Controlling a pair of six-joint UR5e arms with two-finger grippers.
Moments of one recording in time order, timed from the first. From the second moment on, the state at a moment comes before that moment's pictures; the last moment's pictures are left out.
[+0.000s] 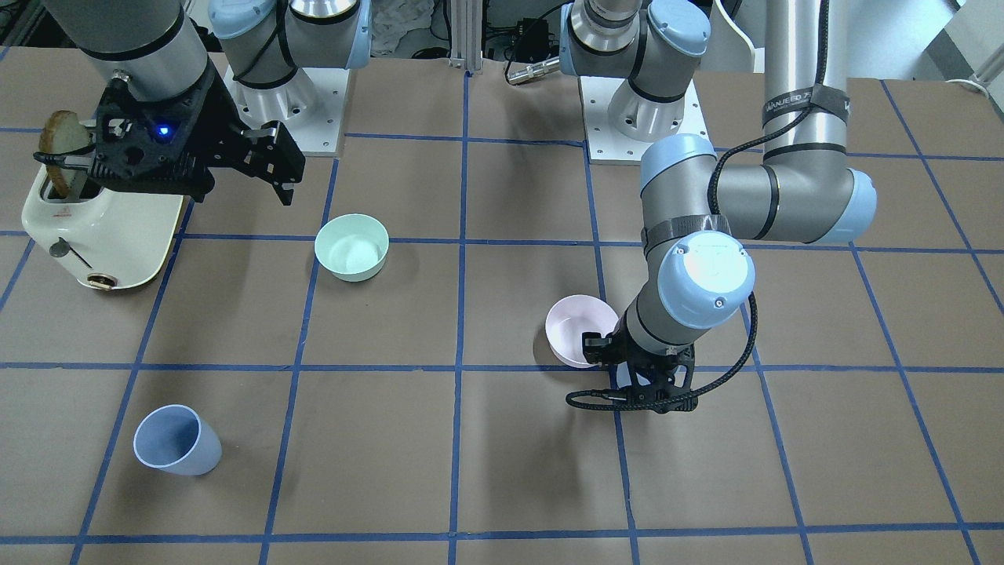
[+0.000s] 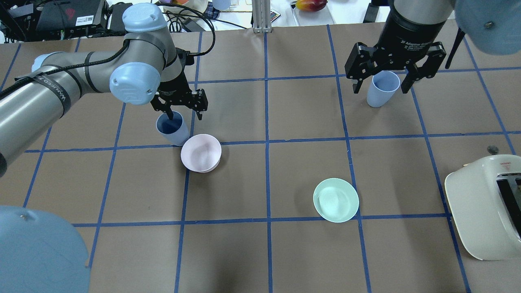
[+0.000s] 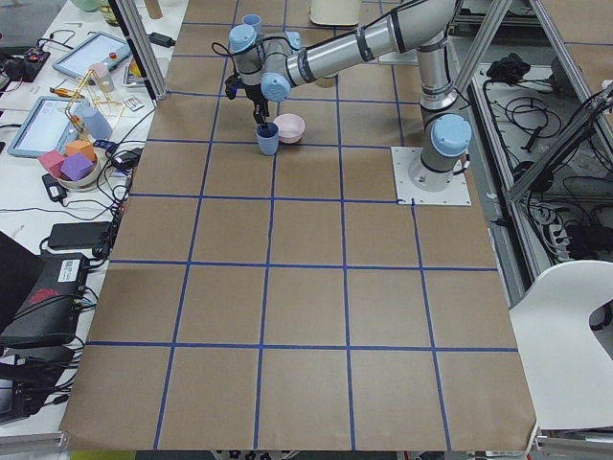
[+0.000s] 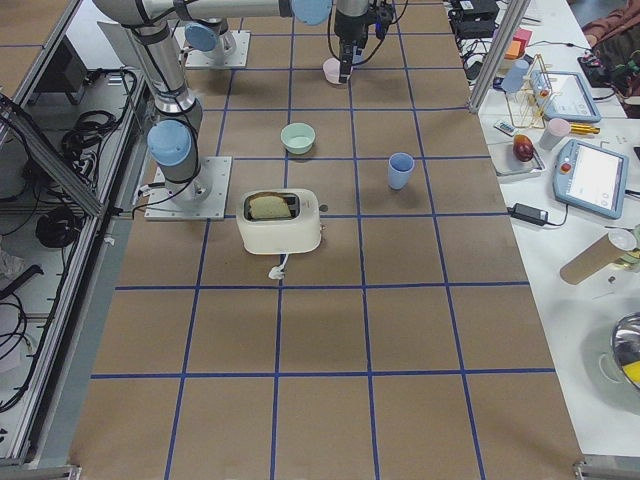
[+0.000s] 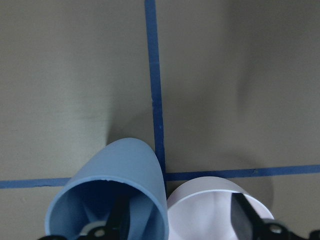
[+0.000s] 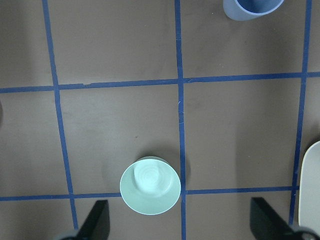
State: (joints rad) left arm -1.61 -1.99 -1.62 -1.23 1.58 0.01; right arm 1.59 -1.53 1.50 -1.48 -1.55 0.05
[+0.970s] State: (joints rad) left arm -1.69 -1.91 -1.47 -1.39 1.63 -0.05; right arm 1.43 -1.34 1.52 -1.83 -1.49 -0.15
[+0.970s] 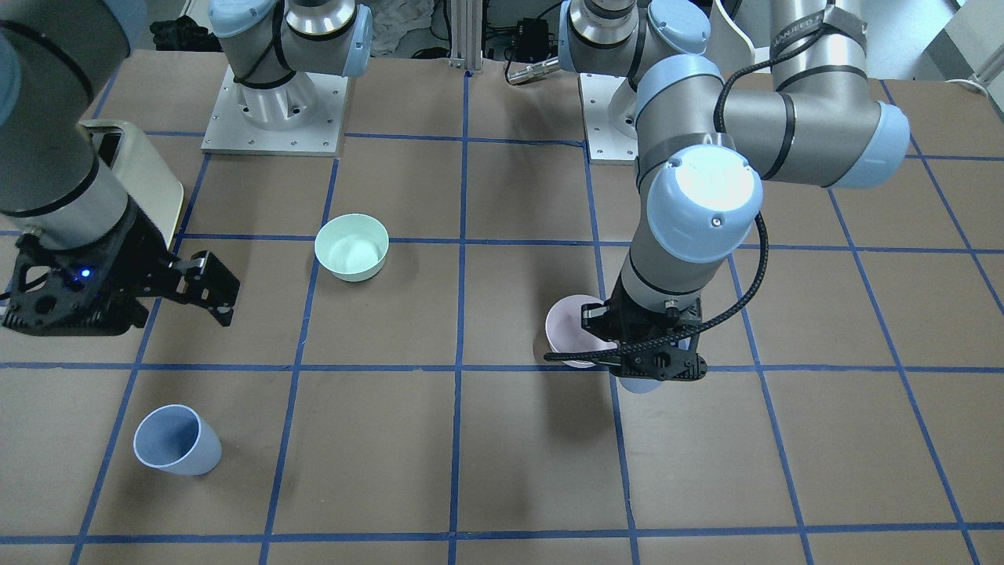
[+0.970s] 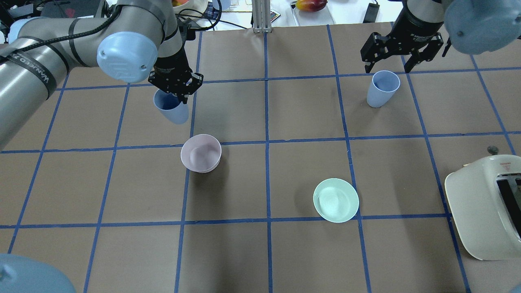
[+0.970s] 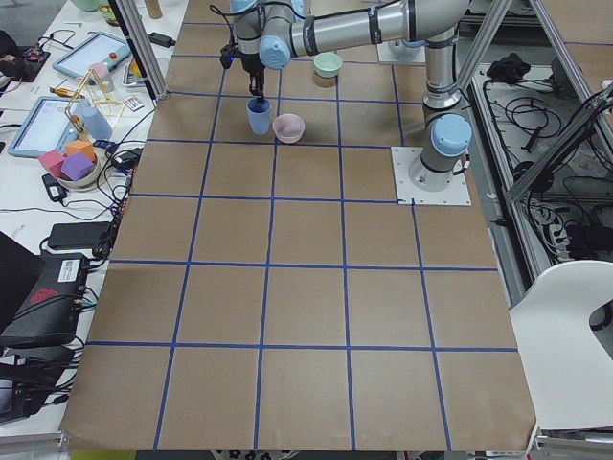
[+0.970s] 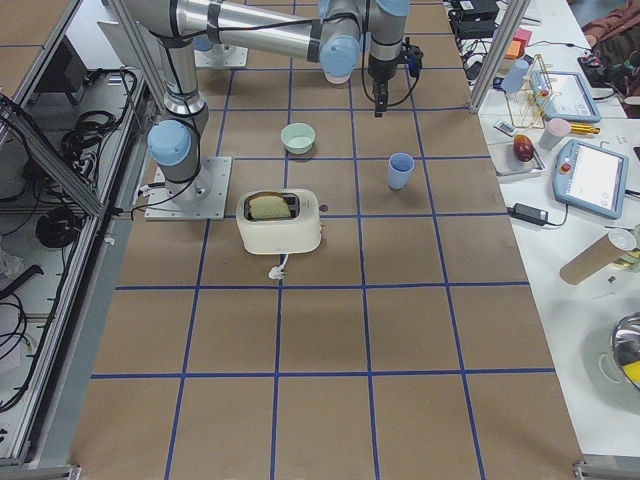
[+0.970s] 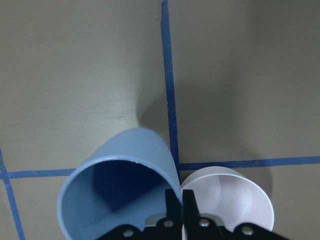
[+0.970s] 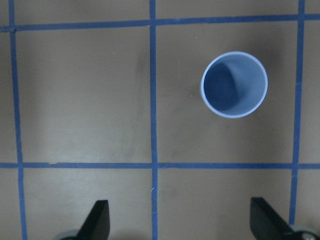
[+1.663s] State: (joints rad) left arm -1.99 -1.83 -1.57 -1.47 1.52 -0.60; right arm 1.32 -1.10 1.41 -1.98 -1.51 -0.30
